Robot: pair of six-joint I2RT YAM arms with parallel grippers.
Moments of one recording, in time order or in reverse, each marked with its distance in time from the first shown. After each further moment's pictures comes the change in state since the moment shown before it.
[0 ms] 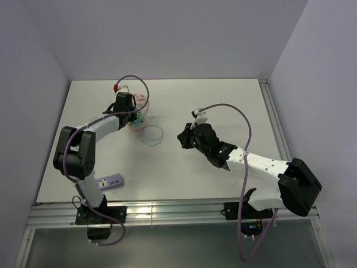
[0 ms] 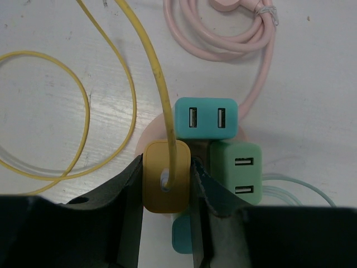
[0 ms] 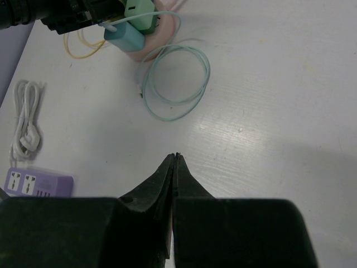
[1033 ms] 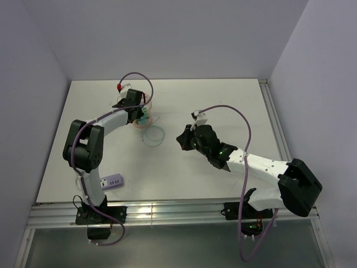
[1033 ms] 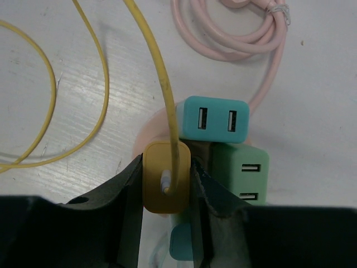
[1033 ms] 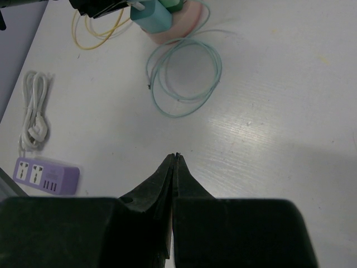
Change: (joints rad) left arm -0.068 0.129 0.167 -0.146 -0.102 -0.222; right arm 0.000 -0.005 -0.020 0.019 -0.040 0.012
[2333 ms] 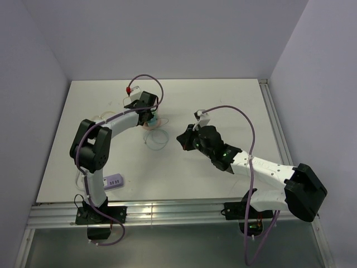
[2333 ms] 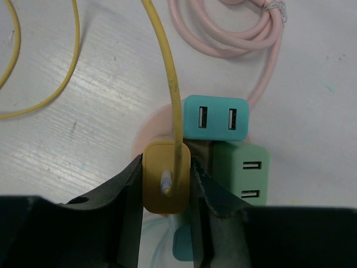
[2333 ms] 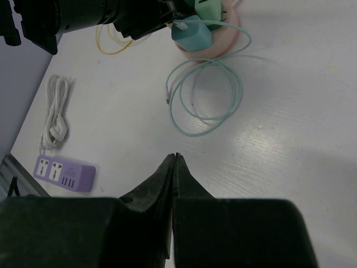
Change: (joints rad) left arm -0.128 0.039 0.060 -0.096 -0.115 -0.178; right arm 0.000 -0.068 -0.028 0.018 -0.026 0.007
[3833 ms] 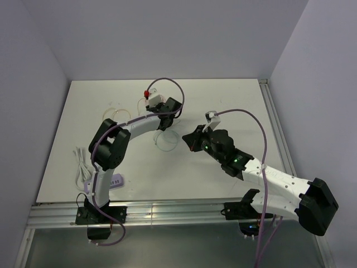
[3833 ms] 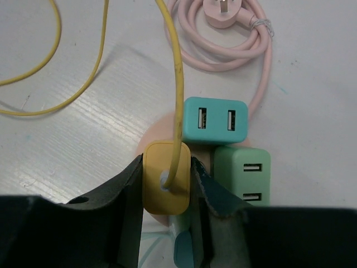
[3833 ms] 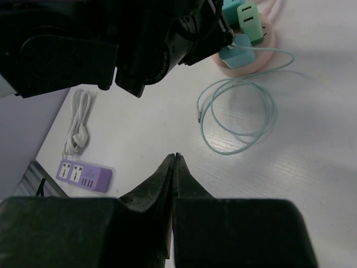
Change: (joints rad) left arm -0.206 0.188 0.183 -0.121 -0.327 -0.208; right arm -0.025 -0.181 -0.079 0.000 -0.016 0.016
